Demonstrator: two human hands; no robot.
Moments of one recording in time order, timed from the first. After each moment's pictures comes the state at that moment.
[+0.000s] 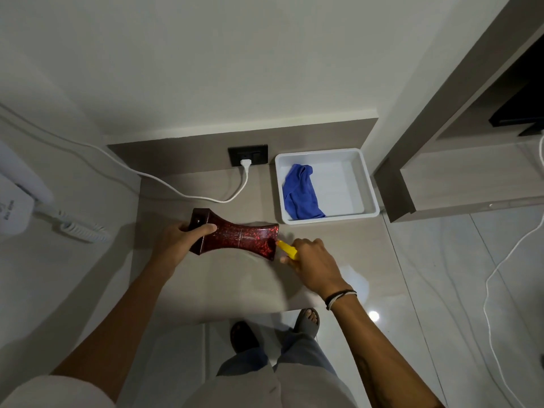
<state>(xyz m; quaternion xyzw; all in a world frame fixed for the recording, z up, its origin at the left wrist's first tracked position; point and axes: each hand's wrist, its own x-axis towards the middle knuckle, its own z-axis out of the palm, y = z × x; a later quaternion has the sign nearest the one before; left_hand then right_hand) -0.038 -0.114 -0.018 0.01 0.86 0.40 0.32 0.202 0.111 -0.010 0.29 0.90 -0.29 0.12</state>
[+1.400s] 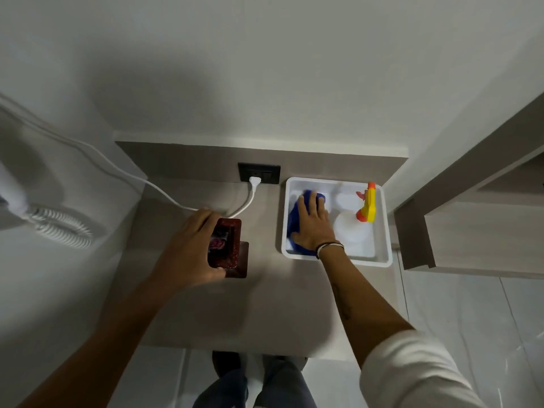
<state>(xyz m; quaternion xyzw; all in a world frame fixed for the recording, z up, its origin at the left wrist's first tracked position) -0.013 -0.051 0.013 0.39 0.89 0.18 0.12 0.066 0.249 -0.077 0.20 0.95 -0.15 0.16</state>
